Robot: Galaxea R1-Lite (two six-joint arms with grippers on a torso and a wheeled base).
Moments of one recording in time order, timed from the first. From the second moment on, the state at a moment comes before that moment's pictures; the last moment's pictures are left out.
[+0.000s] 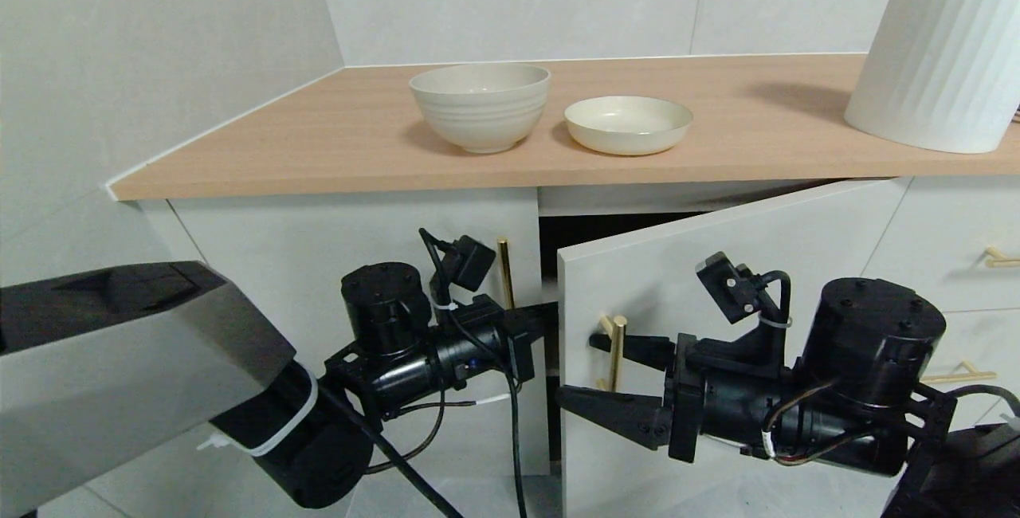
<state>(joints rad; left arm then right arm) -0.55 2.12 -0.71 -1.37 -0.50 -0.26 0.74 1.85 -0.51 -1.30 0.53 0.37</state>
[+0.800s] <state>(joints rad) -0.62 2.15 -0.73 -1.40 -0.49 -0.26 0.64 1.79 -0.37 -1.29 0.51 0.27</state>
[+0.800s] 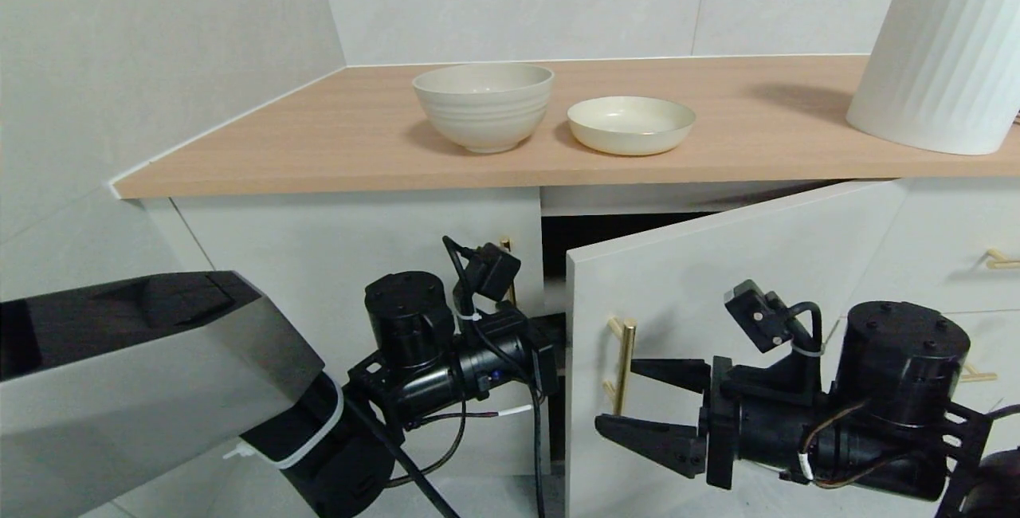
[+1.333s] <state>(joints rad) -0.63 2.11 -0.80 -1.28 -0.49 -0.26 0.64 1.51 -0.15 -1.03 0.12 0.05</state>
